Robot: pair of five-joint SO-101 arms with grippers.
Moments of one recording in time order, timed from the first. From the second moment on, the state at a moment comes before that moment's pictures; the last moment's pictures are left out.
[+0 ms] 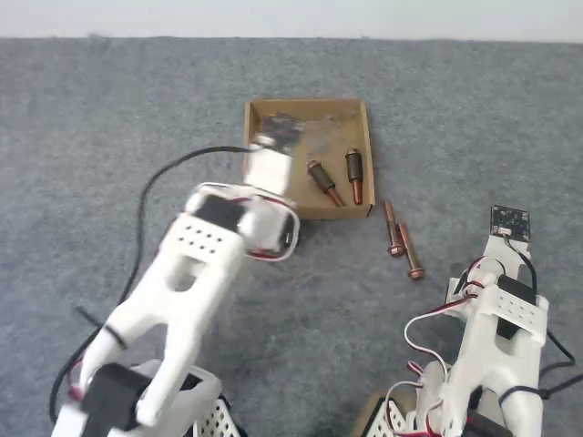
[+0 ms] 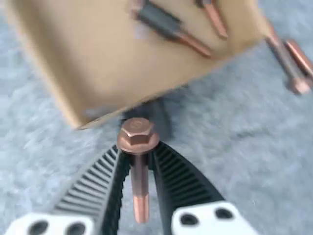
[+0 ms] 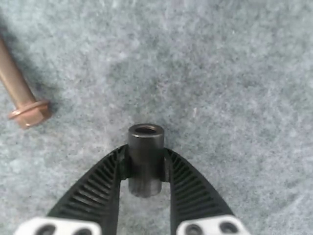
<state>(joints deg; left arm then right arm) 15.5 -18.9 38.6 56.9 6.2 23.8 -33.8 69.5 48.9 12.8</state>
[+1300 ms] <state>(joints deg) -28.9 -74.8 86.8 50.6 -0.4 4.2 -33.8 69.5 7.8 12.8</state>
